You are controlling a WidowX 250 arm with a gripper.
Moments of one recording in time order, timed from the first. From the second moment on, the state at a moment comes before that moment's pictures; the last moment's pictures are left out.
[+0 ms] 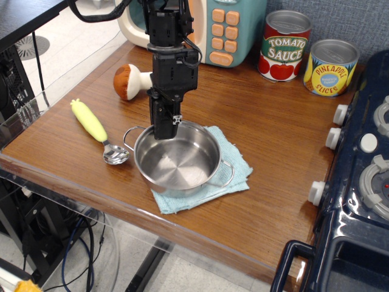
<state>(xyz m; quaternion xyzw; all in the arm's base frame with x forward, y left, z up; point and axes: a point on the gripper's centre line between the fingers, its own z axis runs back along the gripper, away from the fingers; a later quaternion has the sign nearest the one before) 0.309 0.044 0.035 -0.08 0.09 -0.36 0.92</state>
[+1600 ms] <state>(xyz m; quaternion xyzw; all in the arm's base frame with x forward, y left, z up) 0.318 0.052 0.082 -0.04 0.03 -0.37 0.93</state>
